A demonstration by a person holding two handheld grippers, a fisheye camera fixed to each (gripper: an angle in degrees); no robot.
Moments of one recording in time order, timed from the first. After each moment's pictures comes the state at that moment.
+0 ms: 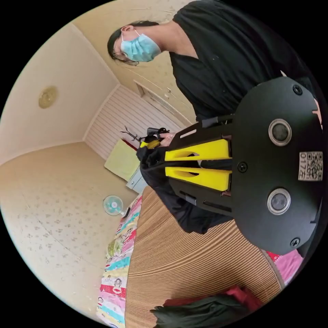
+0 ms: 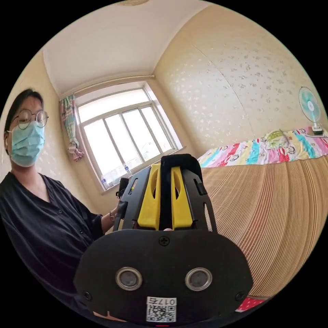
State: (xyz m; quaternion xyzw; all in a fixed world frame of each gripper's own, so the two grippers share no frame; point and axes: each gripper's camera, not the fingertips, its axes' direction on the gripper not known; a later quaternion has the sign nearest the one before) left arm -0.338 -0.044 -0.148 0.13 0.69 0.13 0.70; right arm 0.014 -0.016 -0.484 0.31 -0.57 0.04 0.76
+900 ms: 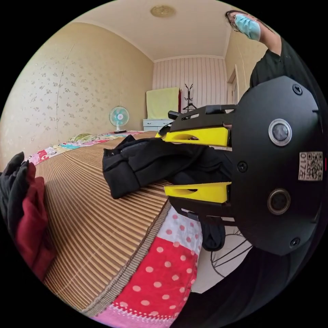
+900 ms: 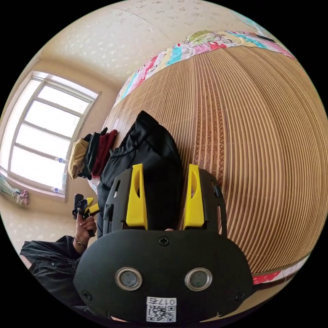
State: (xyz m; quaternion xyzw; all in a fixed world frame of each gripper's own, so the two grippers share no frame) left arm -0.207 0.074 -0.017 -0.14 0.62 -0.18 0.75; right arm -0.088 -0.040 -0.159 -0.09 -0.48 0.12 0.86
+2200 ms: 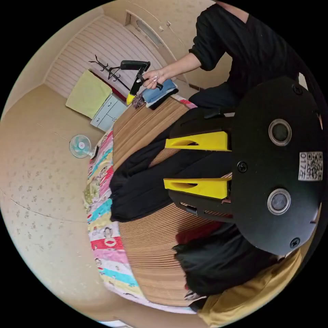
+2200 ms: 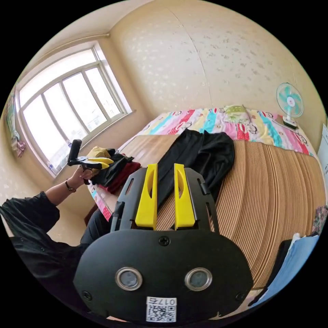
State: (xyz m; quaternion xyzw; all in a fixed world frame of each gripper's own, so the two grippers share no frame) left arm -0.122 -0.005 -0.125 -0.02 0.47 0.21 0.86; right arm -0.096 -0.102 -0.259 0.11 -0.41 0.01 0.91
